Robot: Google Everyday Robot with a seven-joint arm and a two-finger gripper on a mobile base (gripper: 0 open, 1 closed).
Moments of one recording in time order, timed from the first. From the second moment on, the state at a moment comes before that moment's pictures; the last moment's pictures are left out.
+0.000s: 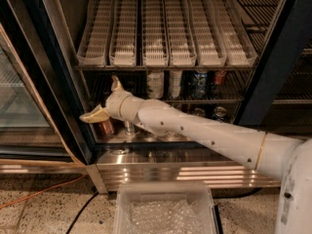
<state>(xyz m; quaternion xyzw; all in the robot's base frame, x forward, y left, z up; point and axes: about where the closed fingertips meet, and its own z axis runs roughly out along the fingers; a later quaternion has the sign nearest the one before) 0.679 0.199 0.739 -0.44 0.61 0.23 0.62</state>
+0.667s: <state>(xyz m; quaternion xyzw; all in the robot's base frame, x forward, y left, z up) 0.704 0.210 0.748 -0.39 0.64 0.22 0.62</state>
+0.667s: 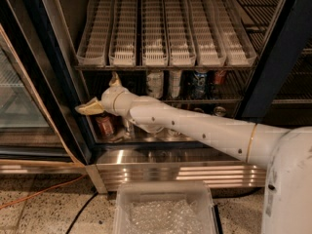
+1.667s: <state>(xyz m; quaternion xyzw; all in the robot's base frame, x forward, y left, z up) 0.714 0.213 0.748 -0.36 0.65 0.21 0.64</state>
